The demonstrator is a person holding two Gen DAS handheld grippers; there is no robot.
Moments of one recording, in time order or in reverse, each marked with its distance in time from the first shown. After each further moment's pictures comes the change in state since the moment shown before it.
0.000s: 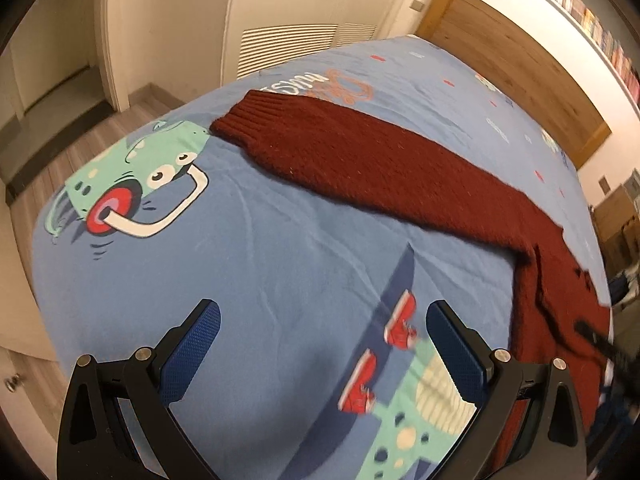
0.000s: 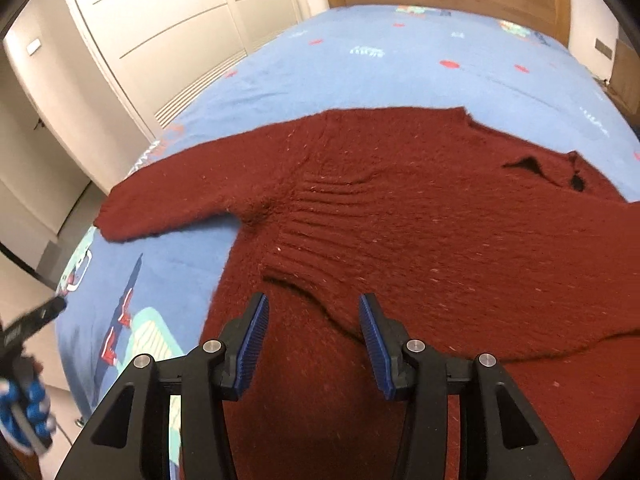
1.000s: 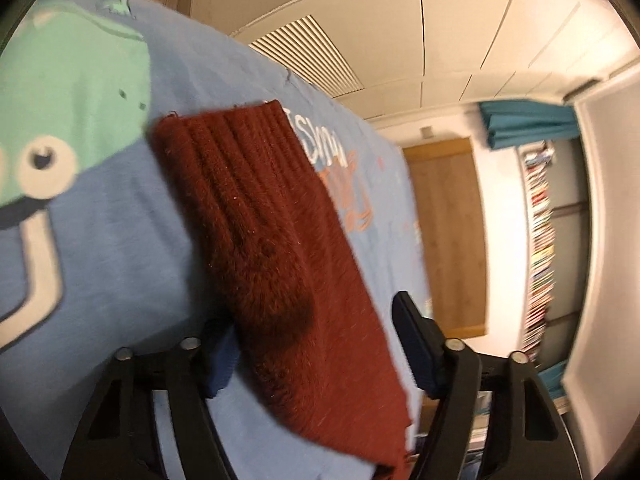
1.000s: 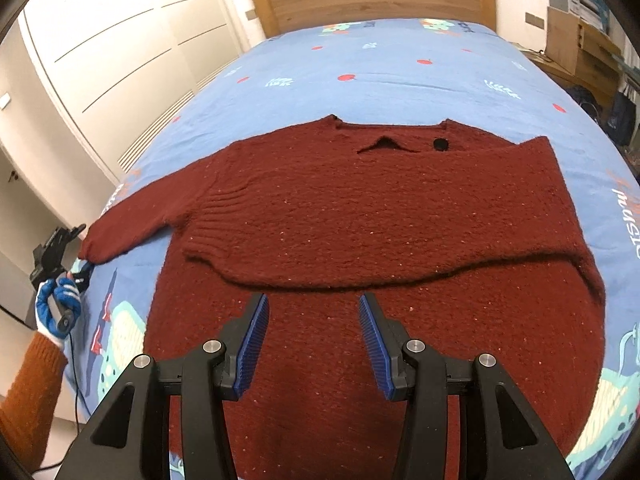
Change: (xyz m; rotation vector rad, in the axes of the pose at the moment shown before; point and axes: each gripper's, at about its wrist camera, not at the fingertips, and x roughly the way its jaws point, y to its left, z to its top) left arm 0.115 0.118 0.105 -0.705 -0.140 -0.634; right arm -0.089 -0.091 -0.045 0.169 -0.081 -0.092
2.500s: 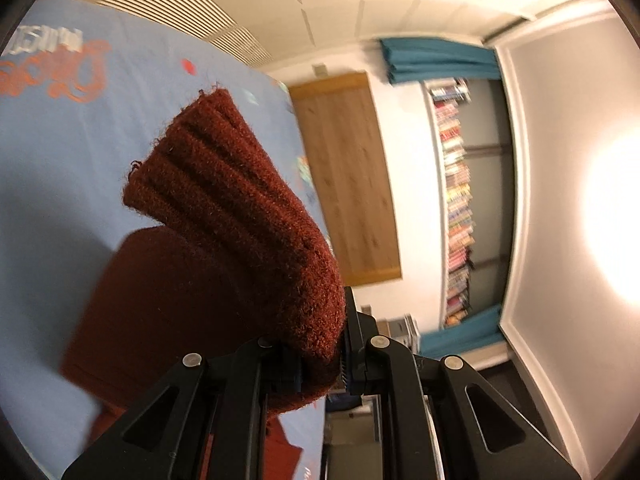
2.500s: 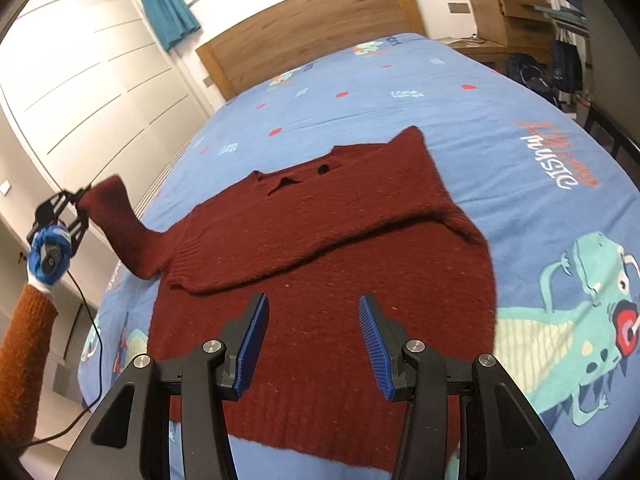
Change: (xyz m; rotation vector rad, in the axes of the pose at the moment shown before) left arm 0.074 -0.257 -0.112 0.117 0.186 -0.273; right arm -0.124 -0.131 -0.069 0.239 -0.172 0.025
